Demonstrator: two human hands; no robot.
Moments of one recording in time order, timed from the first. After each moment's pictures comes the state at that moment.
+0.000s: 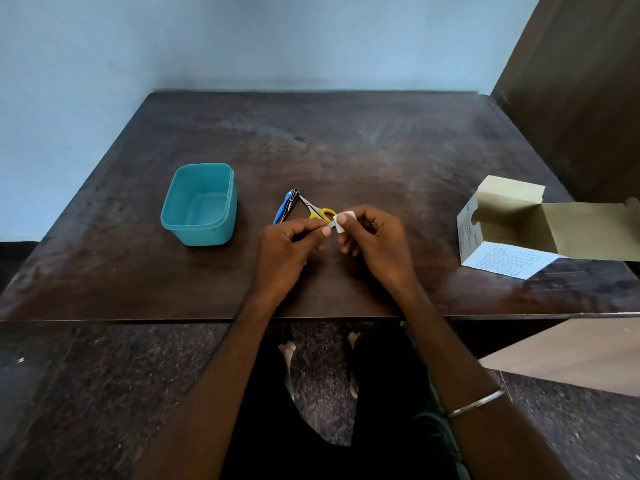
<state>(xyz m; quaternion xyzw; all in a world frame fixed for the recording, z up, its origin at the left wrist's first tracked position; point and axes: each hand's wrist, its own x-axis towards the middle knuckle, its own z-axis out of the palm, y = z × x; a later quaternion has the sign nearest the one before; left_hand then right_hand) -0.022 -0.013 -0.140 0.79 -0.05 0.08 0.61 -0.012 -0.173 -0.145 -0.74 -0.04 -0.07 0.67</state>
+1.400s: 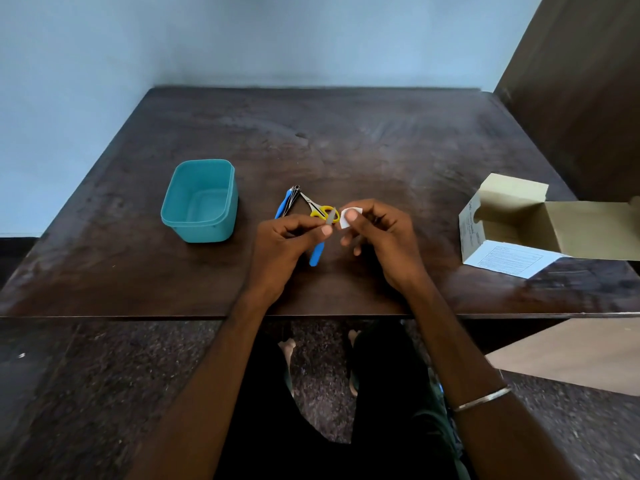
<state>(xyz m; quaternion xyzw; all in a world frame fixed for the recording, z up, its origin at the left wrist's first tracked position) -0.023 -0.007 -0.138 0.72 -0.06 0.06 0.69 -0.015 -0.183 -0.139 -0.67 -0.11 -0.04 0.73</state>
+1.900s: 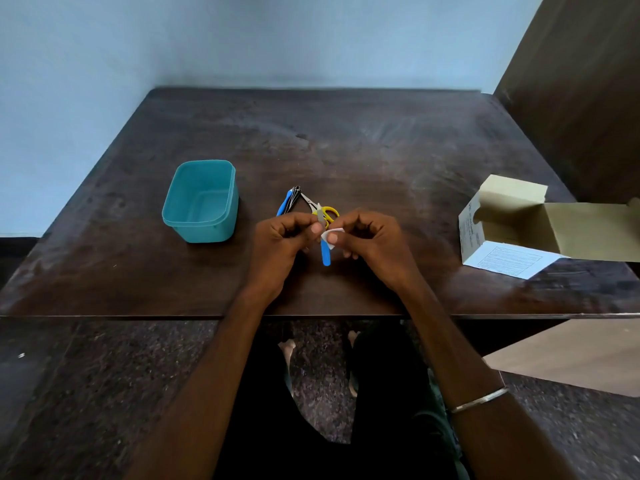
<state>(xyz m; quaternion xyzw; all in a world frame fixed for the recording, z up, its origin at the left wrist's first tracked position) -0.022 -0.004 -0.139 0.71 -0.06 0.05 0.70 -0.019 -0.178 -0.137 -0.73 -0.13 0.00 0.68</state>
